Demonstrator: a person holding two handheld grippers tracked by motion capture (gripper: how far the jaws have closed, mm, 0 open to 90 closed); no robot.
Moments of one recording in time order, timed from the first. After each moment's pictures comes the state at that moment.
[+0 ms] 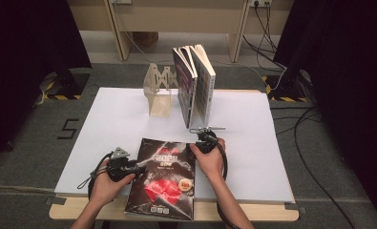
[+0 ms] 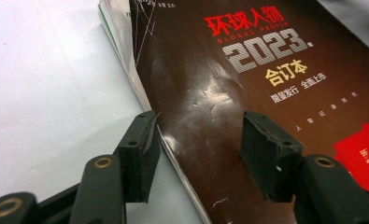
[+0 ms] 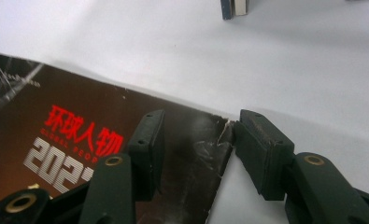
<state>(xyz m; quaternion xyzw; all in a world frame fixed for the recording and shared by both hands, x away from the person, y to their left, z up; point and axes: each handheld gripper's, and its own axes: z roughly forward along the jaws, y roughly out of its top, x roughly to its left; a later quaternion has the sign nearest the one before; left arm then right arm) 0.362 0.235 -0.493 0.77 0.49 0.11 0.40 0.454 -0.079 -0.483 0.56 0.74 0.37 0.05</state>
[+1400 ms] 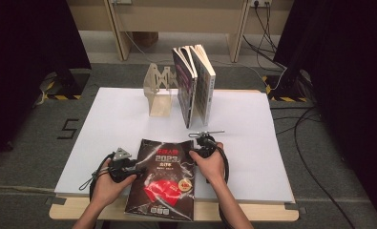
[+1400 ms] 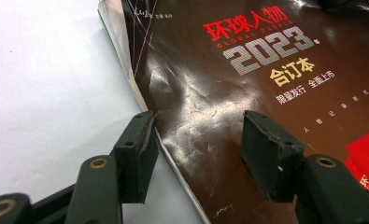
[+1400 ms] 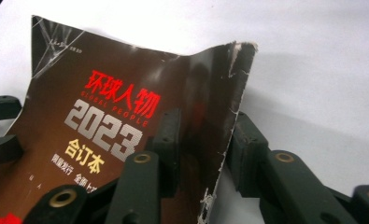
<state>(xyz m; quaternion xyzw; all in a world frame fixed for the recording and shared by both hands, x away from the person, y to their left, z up) 0.359 0.229 -0.494 0.78 0.48 0.14 0.38 0.436 -0.076 -0.480 0.54 0.76 0.37 0.01</state>
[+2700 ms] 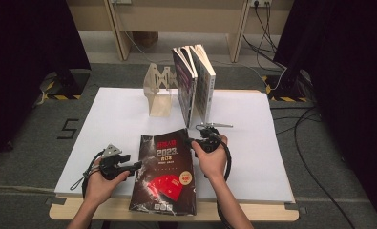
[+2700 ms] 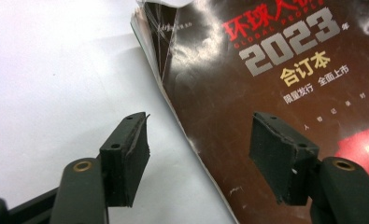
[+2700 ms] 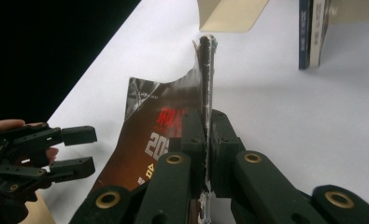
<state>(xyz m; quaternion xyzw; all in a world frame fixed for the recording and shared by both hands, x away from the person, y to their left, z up) 0.360 0.249 -0.482 0.75 0.48 0.14 0.43 0.425 -0.080 -0.428 0.51 0.72 0.47 0.00</state>
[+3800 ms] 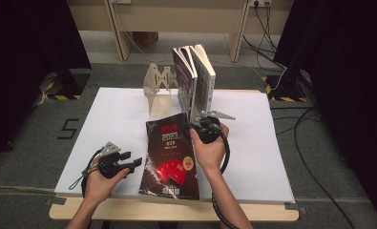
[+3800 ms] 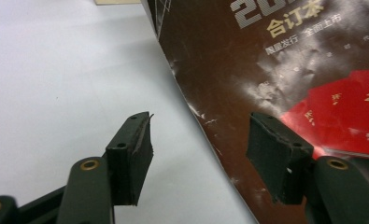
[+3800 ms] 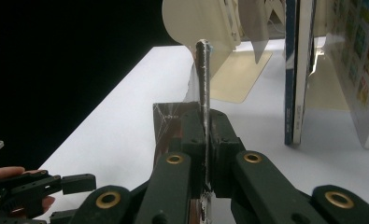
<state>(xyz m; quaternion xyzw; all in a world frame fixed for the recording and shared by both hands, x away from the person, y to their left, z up) 0.360 0.248 -0.470 0.74 0.48 0.15 0.45 0.426 -0.071 -0.383 0.49 0.69 0.52 0.09</state>
